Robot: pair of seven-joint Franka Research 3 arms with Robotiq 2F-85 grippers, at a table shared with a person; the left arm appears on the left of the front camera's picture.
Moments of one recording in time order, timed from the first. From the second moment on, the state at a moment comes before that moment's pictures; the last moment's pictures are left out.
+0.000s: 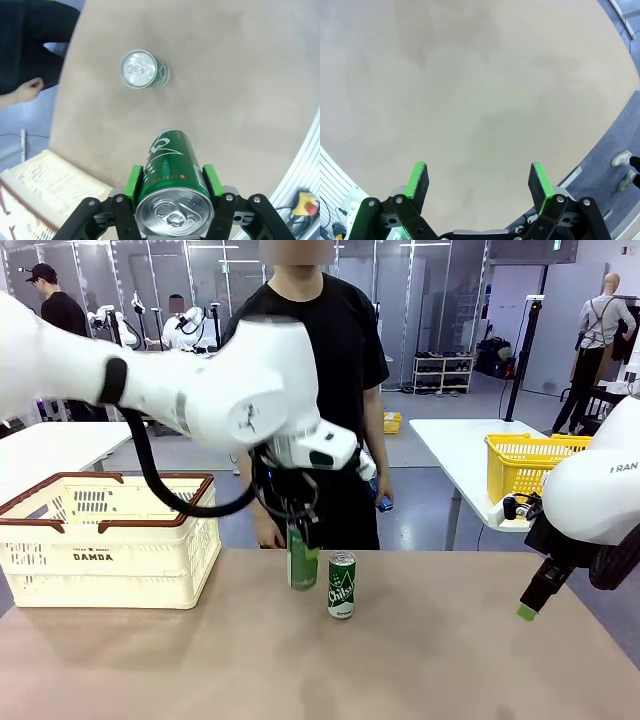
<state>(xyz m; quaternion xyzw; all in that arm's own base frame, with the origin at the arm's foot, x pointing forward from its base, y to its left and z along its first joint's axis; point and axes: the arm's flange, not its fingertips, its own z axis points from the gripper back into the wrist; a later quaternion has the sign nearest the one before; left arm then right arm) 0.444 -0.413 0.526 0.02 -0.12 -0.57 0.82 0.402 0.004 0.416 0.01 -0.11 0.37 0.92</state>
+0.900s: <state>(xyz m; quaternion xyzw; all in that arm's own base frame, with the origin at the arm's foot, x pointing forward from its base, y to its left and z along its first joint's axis) 0.417 -0.398 0.618 0.01 -0.18 -0.56 0.81 0.402 0.004 0.416 0.01 -0.11 0.37 0.92</state>
